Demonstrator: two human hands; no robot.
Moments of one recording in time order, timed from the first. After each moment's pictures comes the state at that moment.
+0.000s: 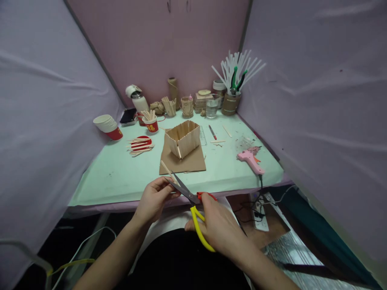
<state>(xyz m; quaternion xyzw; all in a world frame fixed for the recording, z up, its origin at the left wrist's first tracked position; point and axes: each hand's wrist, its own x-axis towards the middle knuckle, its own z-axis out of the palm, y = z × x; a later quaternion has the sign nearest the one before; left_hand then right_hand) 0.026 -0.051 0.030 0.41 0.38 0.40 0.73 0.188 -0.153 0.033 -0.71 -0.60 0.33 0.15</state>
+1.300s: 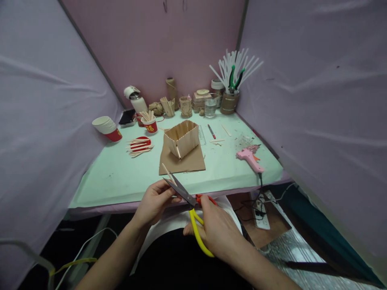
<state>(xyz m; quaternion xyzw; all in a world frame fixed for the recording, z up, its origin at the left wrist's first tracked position) 0.023 -0.055 0.034 0.43 0.37 0.35 0.75 0.181 -0.156 0.045 -0.71 -0.59 0.35 0.13</state>
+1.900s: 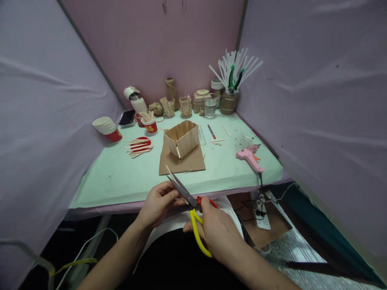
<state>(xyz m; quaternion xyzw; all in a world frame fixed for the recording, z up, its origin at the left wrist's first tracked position) 0.027 -0.059 0.031 0.42 0.36 0.33 0.77 0.177 -0.156 0.040 -0.73 -0.59 0.33 0.08</state>
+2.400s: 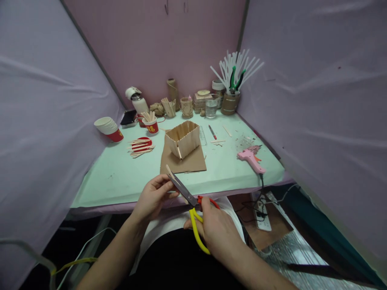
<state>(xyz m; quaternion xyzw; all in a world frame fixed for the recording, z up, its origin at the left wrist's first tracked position) 0.021 -0.045 0.039 0.41 0.37 0.37 0.75 0.174 -0.154 0.042 -0.74 -0.59 0.32 0.07</state>
